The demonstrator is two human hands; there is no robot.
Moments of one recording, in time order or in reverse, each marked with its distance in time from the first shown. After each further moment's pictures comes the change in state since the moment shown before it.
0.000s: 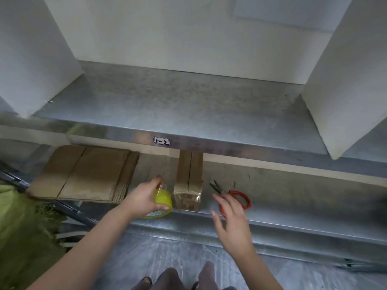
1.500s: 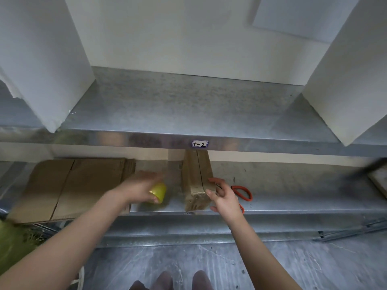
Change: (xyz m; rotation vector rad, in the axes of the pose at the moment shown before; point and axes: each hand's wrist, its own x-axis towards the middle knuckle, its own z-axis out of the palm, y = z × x) left_hand 0.040 -0.058 -0.062 0.334 -0.197 0.358; right_hand 0.052 -0.073 0.027 0.663 0.004 0.502
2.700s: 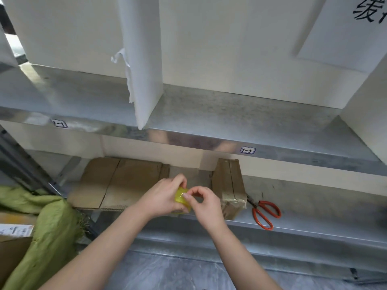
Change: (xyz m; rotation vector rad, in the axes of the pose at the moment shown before) left_hand -0.086 0.023 -0.019 -0.205 0.338 -0.029; right_hand -0.054 -0.069 0.128 -0.242 -0.094 -0.359
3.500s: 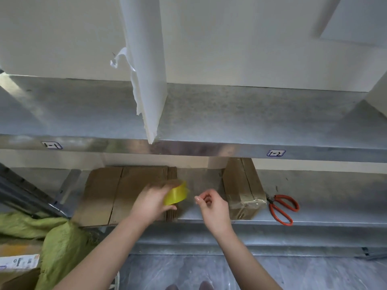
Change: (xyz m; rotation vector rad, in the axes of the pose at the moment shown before) left_hand -0.001 -0.100 0.012 0.262 0.088 -0.009; right_hand 0.017 0.012 0.040 -0.027 0.146 0.142
